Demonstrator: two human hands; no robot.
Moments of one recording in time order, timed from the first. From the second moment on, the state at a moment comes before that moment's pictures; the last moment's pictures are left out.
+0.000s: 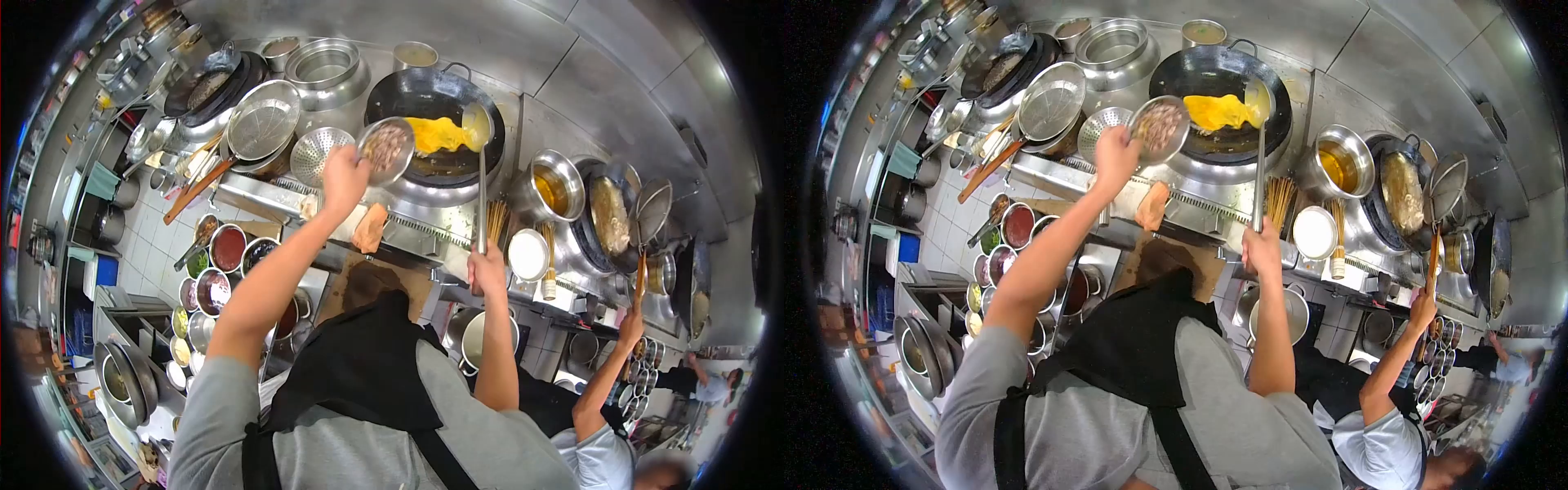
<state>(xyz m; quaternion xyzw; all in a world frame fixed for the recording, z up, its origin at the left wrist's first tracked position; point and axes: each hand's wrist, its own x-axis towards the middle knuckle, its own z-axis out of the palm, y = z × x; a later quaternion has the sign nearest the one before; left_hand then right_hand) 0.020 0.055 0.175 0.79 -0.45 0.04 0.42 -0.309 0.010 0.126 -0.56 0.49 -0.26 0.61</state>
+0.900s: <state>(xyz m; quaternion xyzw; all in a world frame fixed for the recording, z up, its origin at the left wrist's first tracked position) 0.089 -0.092 0.105 0.82 -0.35 0.07 0.44 -0.325 -0.044 0.159 0.01 0.09 -0.20 0.98</state>
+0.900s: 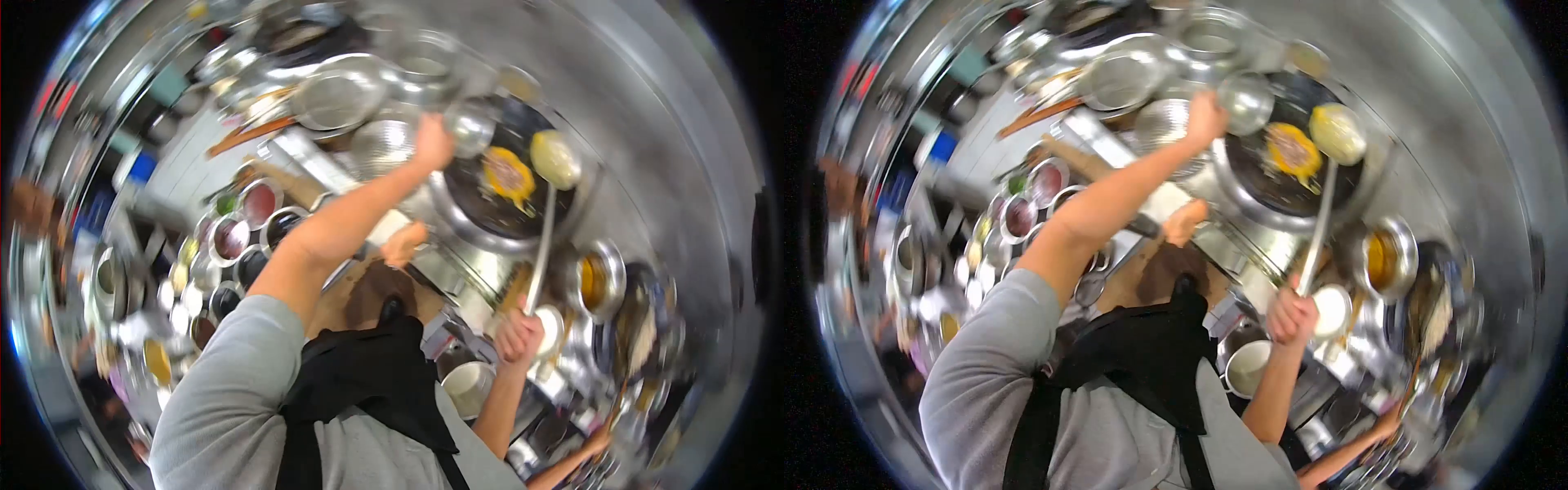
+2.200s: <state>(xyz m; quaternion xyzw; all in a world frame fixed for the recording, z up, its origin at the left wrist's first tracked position) -0.503 0.481 0.185 0.01 0.51 0.71 0.49 -0.370 0.599 0.305 0.12 0.08 -0.99 -0.05</state>
